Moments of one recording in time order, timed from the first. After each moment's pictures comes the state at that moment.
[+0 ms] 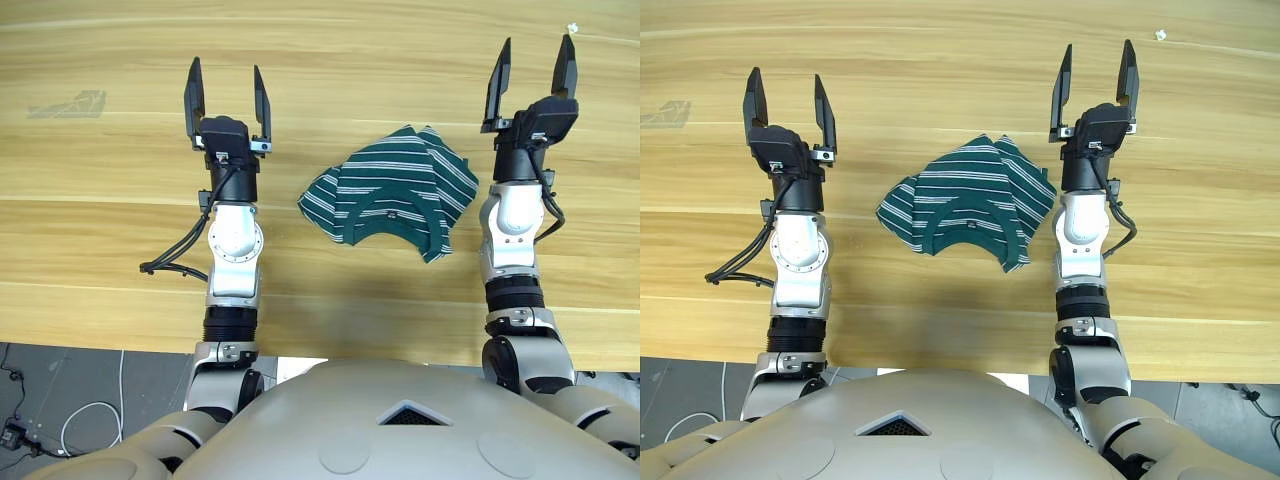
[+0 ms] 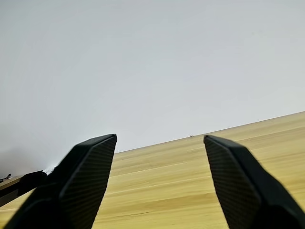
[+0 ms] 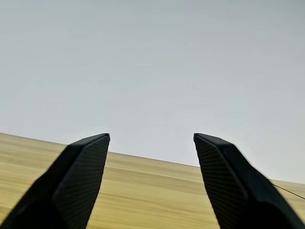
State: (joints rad) left arm -0.04 0.08 0.00 0.11 0.21 -0.45 0.13; right arm -0.24 -0.12 -0.05 0.45 -0.10 -0.73 -0.09
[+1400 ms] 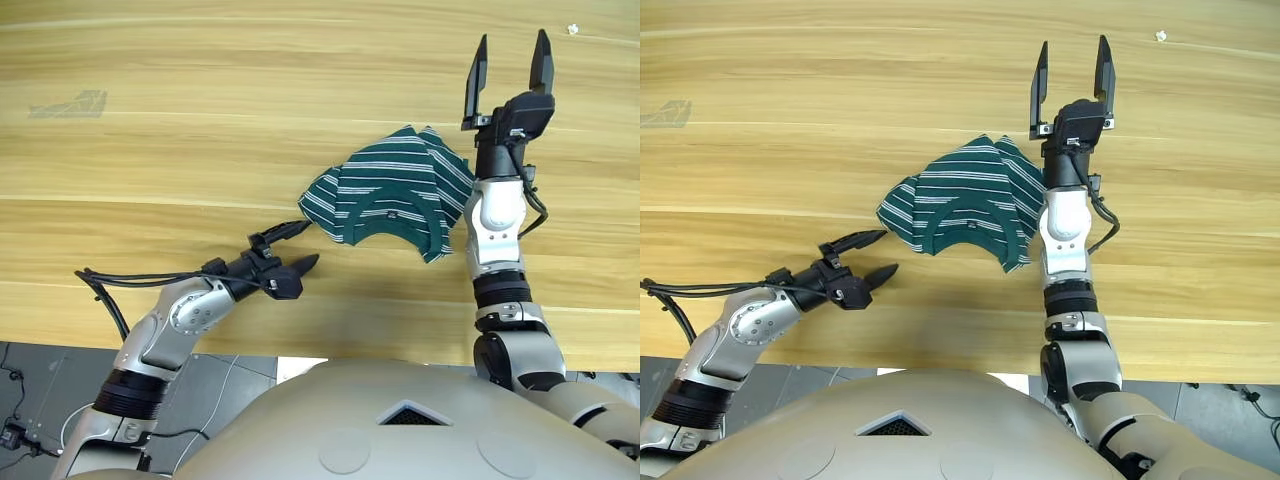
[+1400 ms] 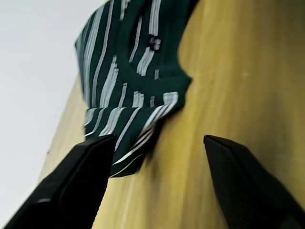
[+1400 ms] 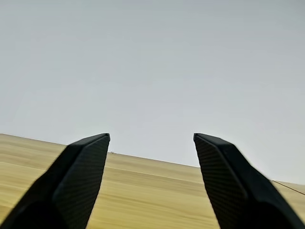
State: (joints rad) left arm 0.31 0.67 -0.25 -0.16 0.44 -0.50 -0.46; right arm -0.28 -0.07 -0.02 0.49 -0.14 -0.73 -0.11
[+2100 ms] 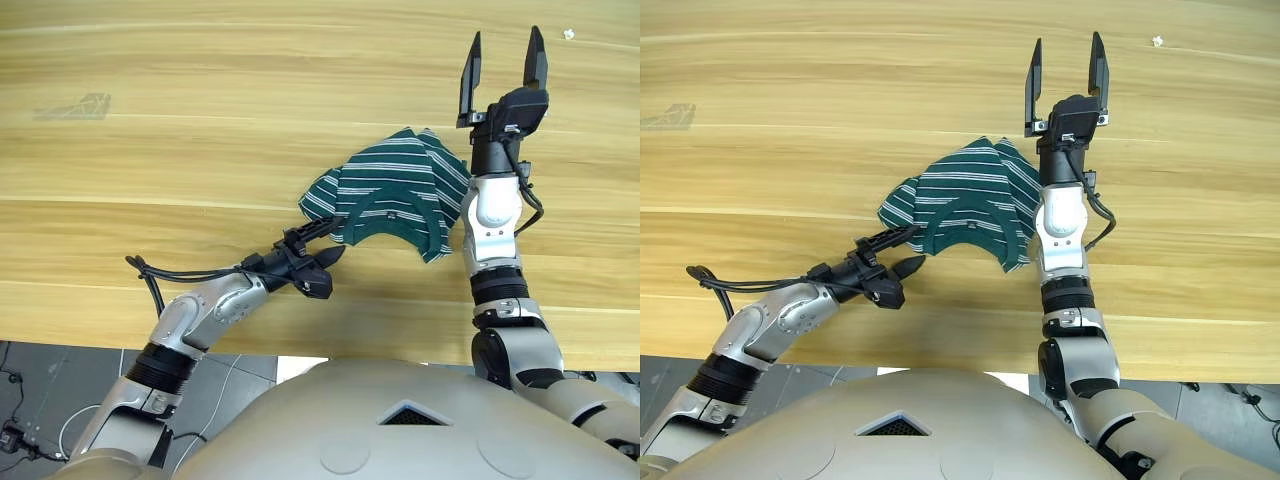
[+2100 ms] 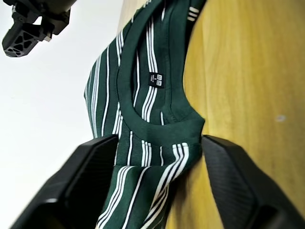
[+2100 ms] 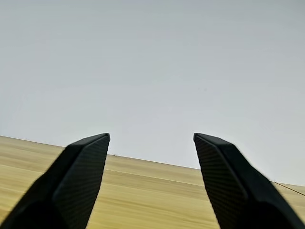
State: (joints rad) left arm 0.16 0.60 -0.42 -0.04 0.75 -0.55 -0.20; right arm -0.29 -0.06 -0.02 0.51 -0.14 -0.73 -0.11
